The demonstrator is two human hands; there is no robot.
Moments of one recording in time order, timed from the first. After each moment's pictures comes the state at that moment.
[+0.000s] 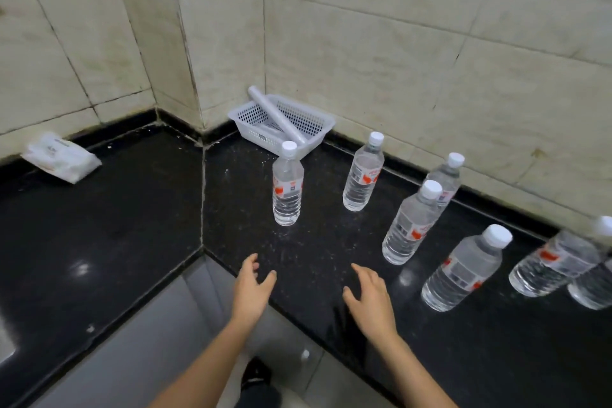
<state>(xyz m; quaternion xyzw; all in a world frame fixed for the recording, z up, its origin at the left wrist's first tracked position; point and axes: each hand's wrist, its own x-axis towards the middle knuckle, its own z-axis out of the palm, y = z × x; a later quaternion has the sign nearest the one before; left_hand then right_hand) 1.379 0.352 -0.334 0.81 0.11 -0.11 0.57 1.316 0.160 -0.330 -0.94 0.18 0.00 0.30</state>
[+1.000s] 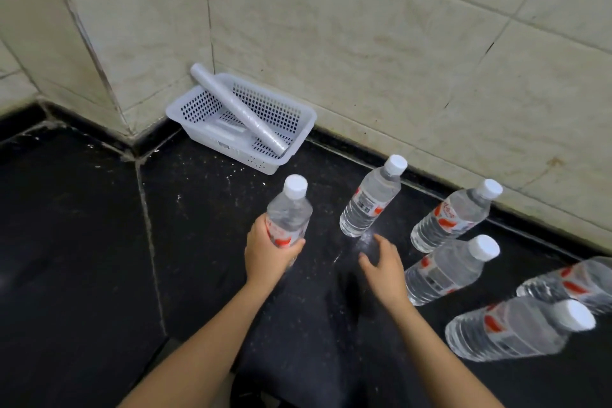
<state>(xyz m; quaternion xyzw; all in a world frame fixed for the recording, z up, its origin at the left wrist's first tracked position) 1.585 0.291 -0.330 0.83 -0.01 -0.10 0.55 1.482 0.128 -0.311 -0.87 0.35 -0.05 0.35</state>
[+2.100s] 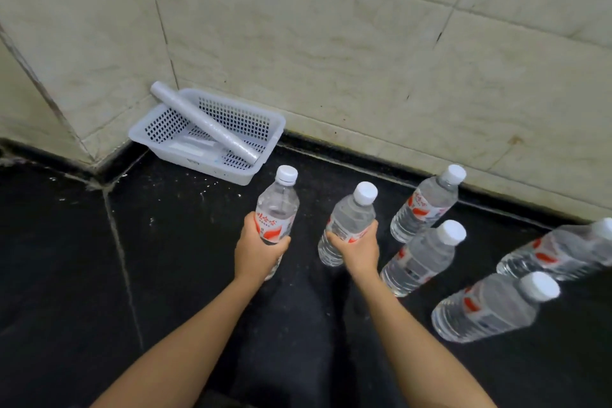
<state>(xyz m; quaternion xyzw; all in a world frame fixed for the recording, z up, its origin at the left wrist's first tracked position) 1.593 0.270 -0.316 0.82 -0.07 -0.14 0.55 1.513 0.118 -0.319 -0.73 0.43 -0.19 0.49</state>
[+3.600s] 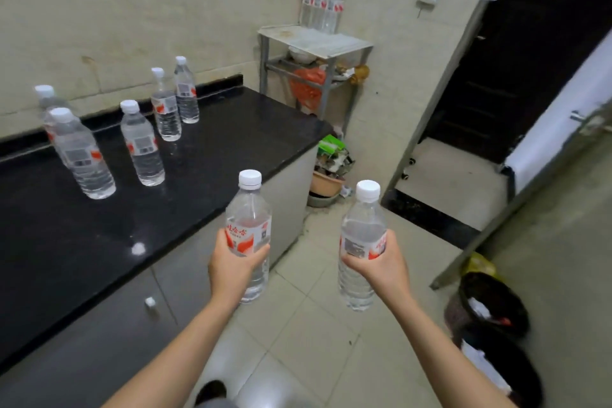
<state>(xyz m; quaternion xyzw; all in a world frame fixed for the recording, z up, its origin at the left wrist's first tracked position) 1.185 0.426 -0.267 0.60 -0.47 -0.43 0.49 0.970 0.476 -0.248 -0.44 0.75 -0.43 0.24</state>
